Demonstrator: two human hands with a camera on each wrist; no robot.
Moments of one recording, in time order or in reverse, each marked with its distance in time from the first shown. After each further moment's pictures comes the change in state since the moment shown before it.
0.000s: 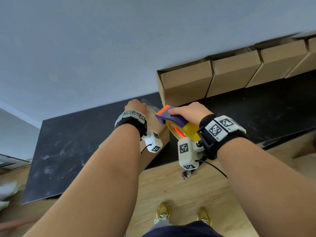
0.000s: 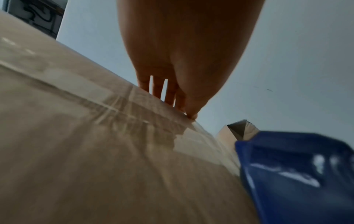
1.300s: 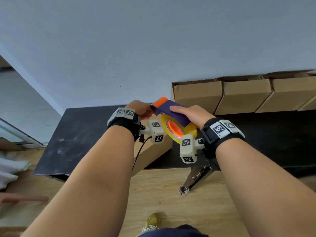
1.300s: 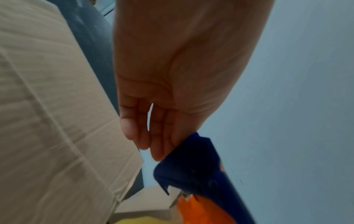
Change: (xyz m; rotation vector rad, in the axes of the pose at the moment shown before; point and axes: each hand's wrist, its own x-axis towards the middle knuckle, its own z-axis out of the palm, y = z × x) left_hand -0.075 -0.001 -0.058 -0.781 -0.171 -0.160; right_hand -0.012 -0.013 -0.018 0.152 -0.198 -0.201
